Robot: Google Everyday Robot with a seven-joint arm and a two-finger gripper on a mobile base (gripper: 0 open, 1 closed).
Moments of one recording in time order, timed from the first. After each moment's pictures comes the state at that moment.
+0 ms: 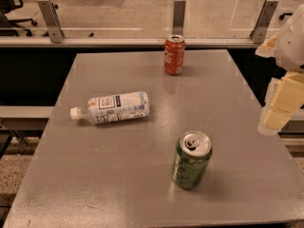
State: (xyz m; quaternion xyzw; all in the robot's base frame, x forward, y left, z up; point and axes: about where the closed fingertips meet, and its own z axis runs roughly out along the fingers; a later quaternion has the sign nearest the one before) arm 0.438 -0.217 0.976 -0.60 0.78 -0.03 0.16
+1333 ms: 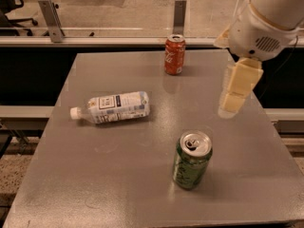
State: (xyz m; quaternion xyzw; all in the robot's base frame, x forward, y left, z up) arm 0.479 -0.152 0.974 -0.65 0.74 0.00 0.17
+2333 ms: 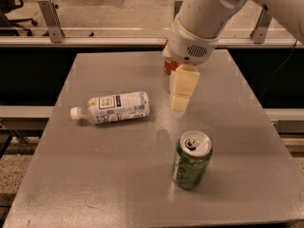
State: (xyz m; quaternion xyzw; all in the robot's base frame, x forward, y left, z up) arm 0.515 -0.051 0.934 -0.72 0.68 0.03 0.15
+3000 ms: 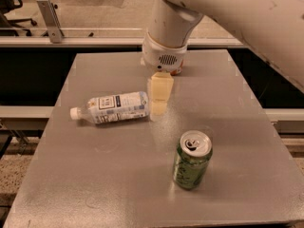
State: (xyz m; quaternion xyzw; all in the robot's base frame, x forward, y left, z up) arm 0.532 -0.008 0.904 -0.75 0.65 0.04 0.13
